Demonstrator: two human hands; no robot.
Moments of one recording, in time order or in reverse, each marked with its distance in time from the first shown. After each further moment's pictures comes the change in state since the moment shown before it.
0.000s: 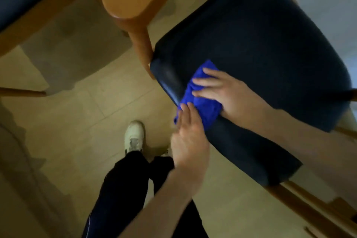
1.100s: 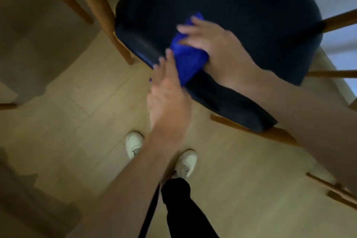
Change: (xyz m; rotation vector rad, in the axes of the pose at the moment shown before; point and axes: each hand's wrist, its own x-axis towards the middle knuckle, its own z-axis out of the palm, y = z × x) left_hand -0.019 -0.009 -0.024 -0.237 0.040 0.166; right_hand -0.038 -0.027 0.016 0.169 0.267 0.247
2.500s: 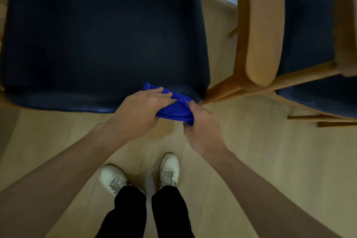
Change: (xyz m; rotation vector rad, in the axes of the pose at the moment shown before) left_hand -0.048 0.091 0.111 0.413 -0.791 0.934; right_hand -0.279 0.010 0.059 0.375 0.404 0.975
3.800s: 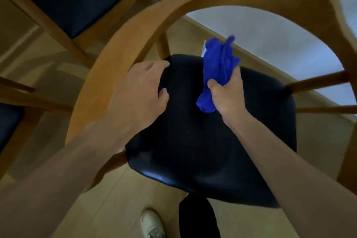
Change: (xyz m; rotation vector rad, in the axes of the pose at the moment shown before) left_hand -0.030 -0.189 -0.276 0.106 0.498 -0.440; right_hand 0.261 -0.287 0.010 0.659 0.082 0.009
